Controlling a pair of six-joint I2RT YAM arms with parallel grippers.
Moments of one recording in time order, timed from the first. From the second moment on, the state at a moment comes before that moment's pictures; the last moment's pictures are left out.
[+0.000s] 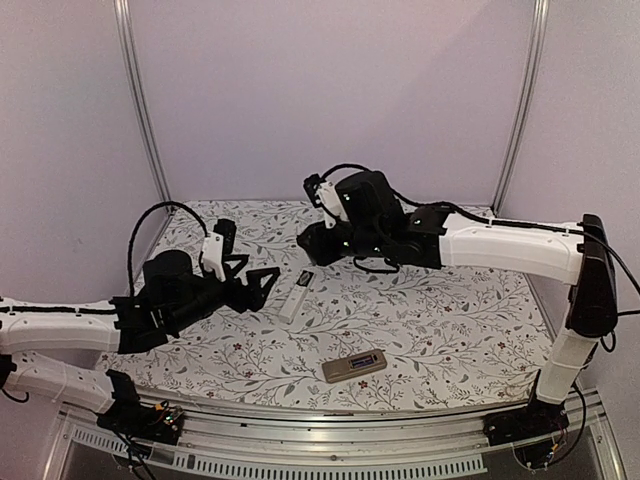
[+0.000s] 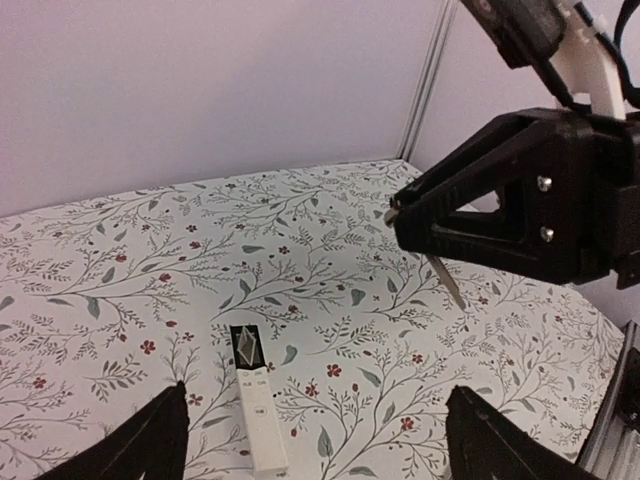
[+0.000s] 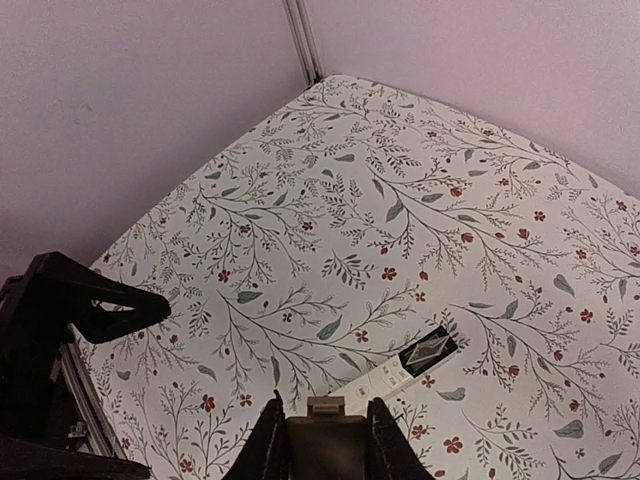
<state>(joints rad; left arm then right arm) -0.92 1.05 0.48 0.39 -0.27 -0.27 1.02 1.80 1.51 -0.21 0.11 0.29</state>
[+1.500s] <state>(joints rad) -0.93 1.42 0.73 0.69 -0.14 -0.45 1.07 1.71 1.48 -0.06 0.33 0.36</state>
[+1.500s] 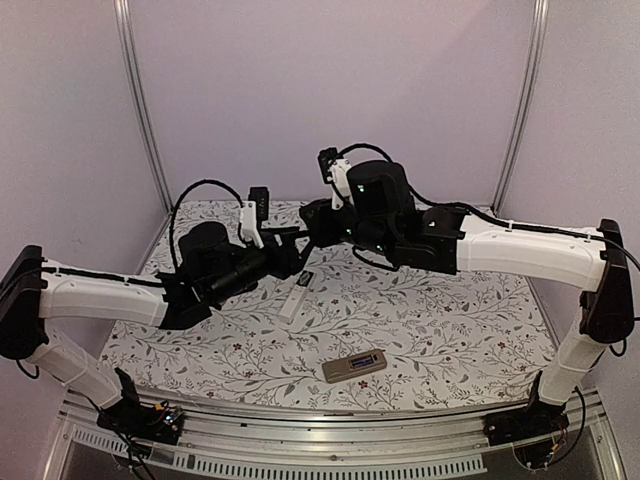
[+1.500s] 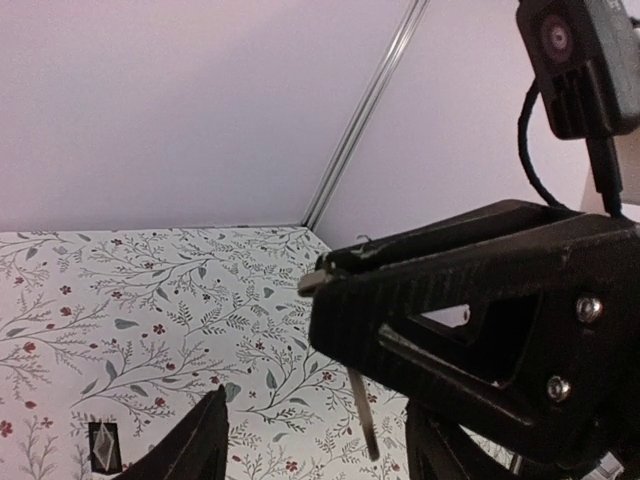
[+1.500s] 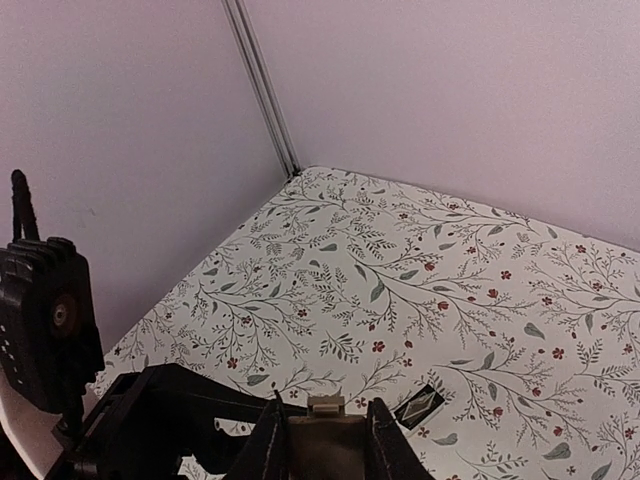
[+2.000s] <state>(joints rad) -0.92 1.44 0.75 0.70 -0.11 -0.48 1.08 1.69 1.45 -0.06 0.33 0.36</state>
